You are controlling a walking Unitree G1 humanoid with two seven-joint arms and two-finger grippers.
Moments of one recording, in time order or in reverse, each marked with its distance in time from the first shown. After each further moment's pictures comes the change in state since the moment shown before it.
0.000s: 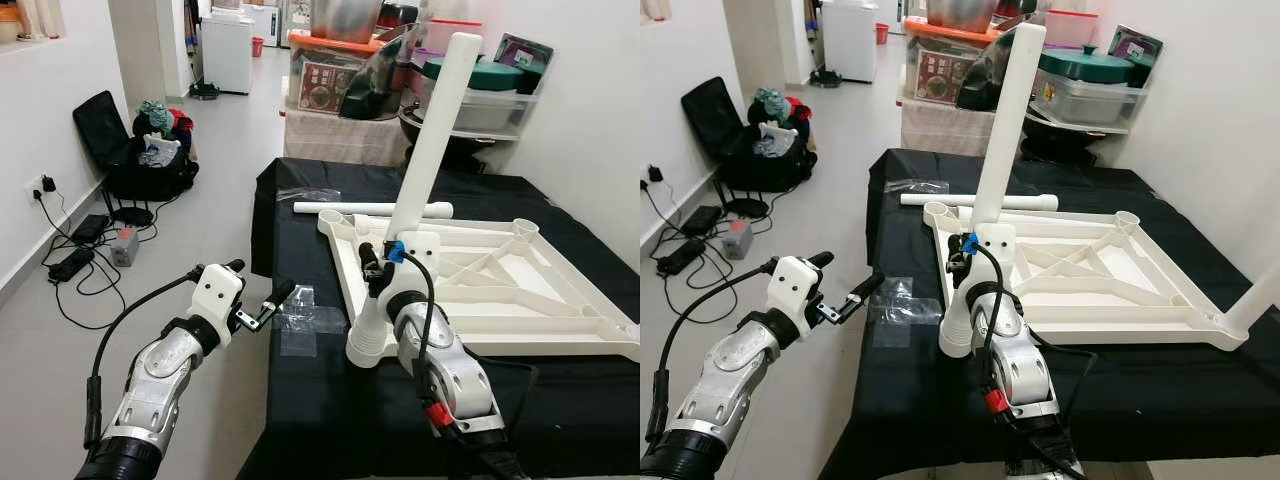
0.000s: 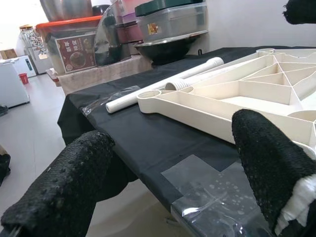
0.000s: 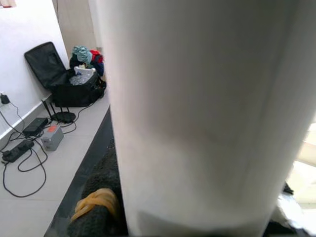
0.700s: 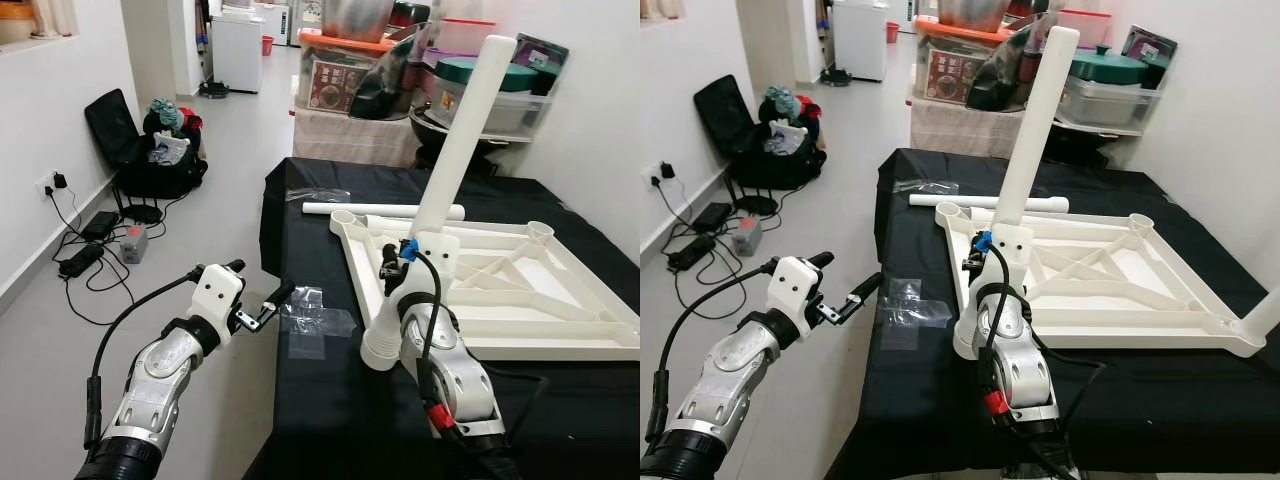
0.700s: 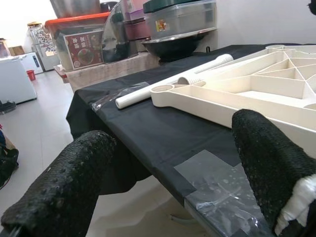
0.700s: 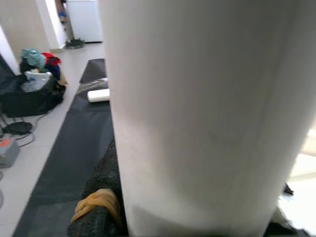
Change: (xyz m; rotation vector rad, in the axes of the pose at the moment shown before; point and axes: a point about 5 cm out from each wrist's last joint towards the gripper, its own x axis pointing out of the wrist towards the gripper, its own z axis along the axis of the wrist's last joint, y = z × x) left arm 0.000 0.000 0.000 0.001 -0.001 -0.004; right arm -0.004 -0.014 0.002 0.002 0.010 -0.235
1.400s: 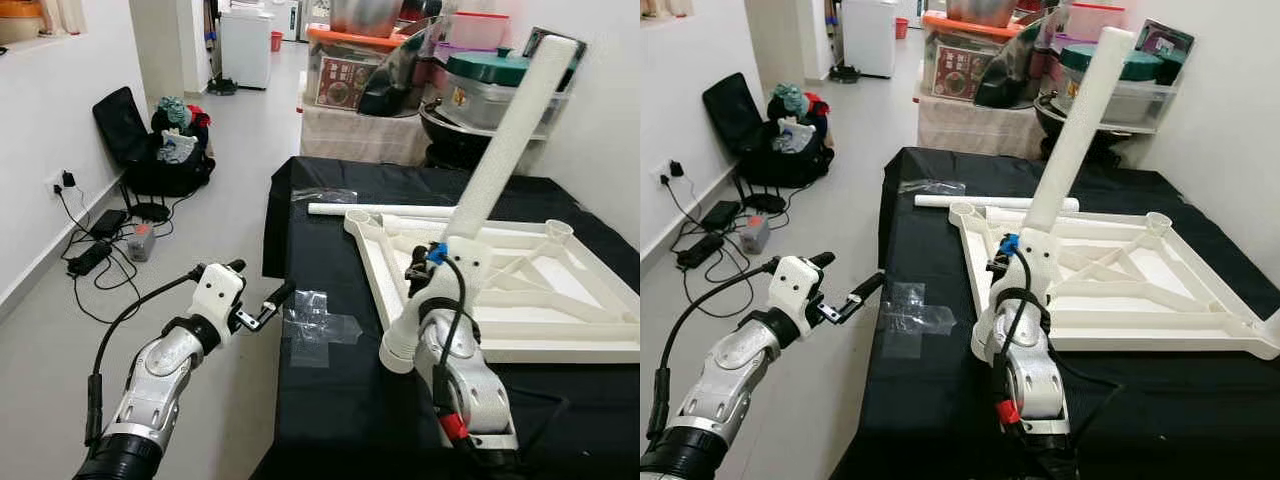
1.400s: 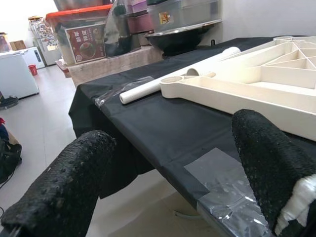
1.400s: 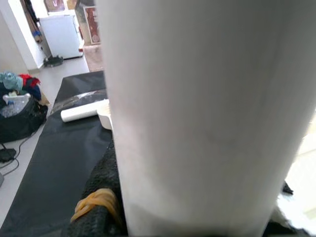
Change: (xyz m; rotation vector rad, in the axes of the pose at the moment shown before) left arm 0.002 0.001 -0.001 0.000 0.006 -0.006; right arm -0.009 -0.022 0.002 0.092 -0.047 -0.114
